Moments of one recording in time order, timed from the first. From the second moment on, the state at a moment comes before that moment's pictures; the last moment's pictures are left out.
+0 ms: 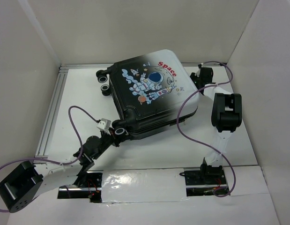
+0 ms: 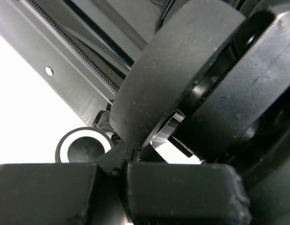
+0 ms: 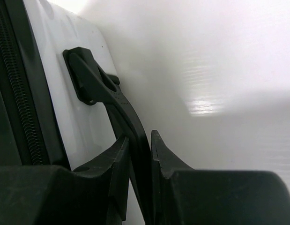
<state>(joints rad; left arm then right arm) -0.72 0.93 0.04 0.77 -0.10 -0.50 -0.05 2.05 1.39 -0.03 -0.30 0.38</state>
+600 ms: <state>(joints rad) -0.86 0.82 0.05 0.62 -0.36 -0.43 -0.03 2.02 1.33 0.00 -0.30 0.52</state>
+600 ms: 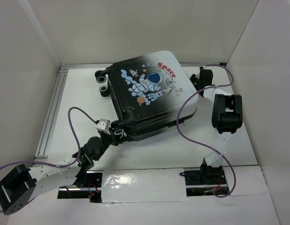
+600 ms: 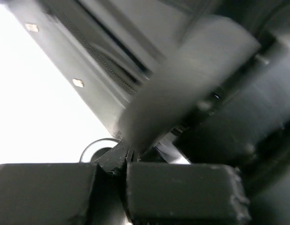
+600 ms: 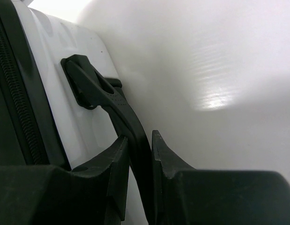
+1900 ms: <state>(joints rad) -0.77 0.96 0.09 0.73 -0.33 -0.47 -0.04 2.00 1.22 0.19 -0.22 0.83</state>
